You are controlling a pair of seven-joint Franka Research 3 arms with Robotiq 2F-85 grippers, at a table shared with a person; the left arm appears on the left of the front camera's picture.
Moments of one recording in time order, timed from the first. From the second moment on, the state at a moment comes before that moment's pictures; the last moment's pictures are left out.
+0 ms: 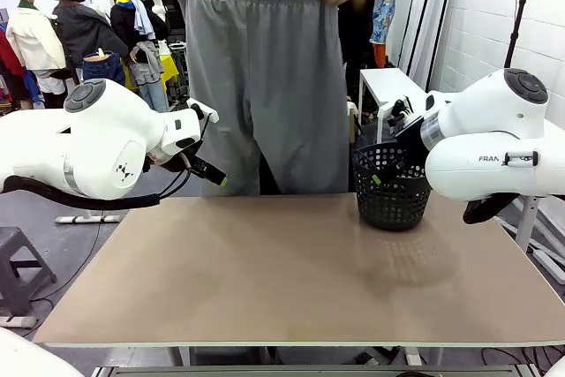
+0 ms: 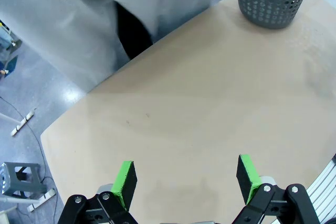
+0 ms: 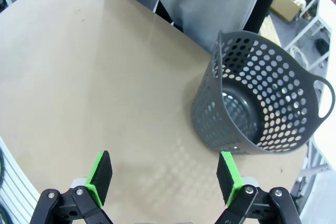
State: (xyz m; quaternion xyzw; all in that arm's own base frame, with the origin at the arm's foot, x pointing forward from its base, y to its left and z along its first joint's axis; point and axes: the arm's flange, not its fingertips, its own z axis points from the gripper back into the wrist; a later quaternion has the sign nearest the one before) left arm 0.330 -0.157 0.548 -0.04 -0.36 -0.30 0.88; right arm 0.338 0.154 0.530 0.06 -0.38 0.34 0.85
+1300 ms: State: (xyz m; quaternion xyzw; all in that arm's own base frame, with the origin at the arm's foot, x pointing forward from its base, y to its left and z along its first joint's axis) left arm 0.330 -0.157 0.548 -0.04 -0.36 -0.30 0.88; right arm 0.338 0.154 0.530 0.06 -0.38 0.34 0.85
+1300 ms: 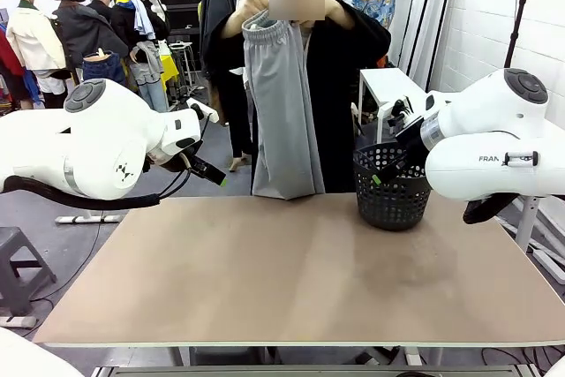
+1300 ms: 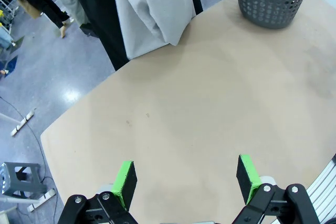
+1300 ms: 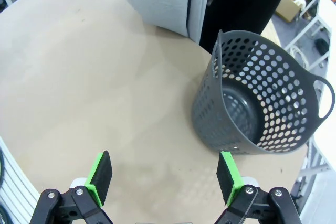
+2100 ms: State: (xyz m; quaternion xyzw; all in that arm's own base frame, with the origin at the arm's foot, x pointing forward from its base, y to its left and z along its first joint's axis) left arm 0.330 -0.157 0.548 -0.04 -0.36 -0.30 0.88; right arm 0.338 0.154 0.530 0.06 -0.38 0.34 0.85
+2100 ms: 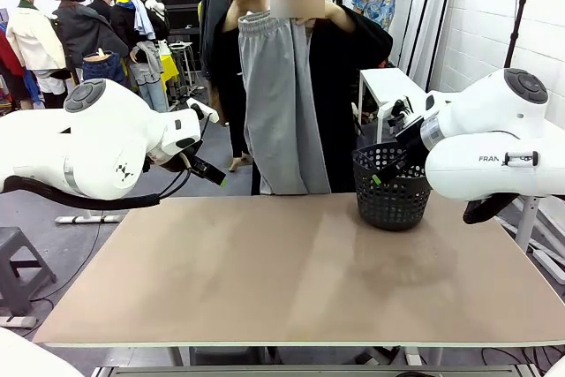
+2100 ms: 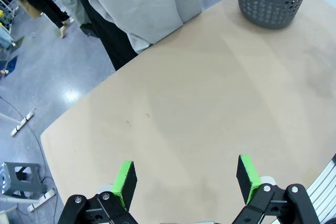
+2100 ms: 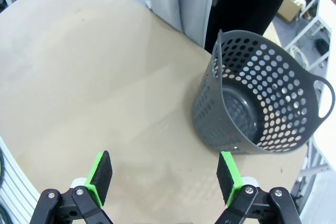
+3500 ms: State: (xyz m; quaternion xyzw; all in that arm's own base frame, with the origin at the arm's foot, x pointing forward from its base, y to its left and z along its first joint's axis) left arm 0.330 -0.157 0.548 -0.04 -0.36 -0.30 0.88; right arm 0.338 0.154 0.530 0.06 -0.38 0.34 0.85
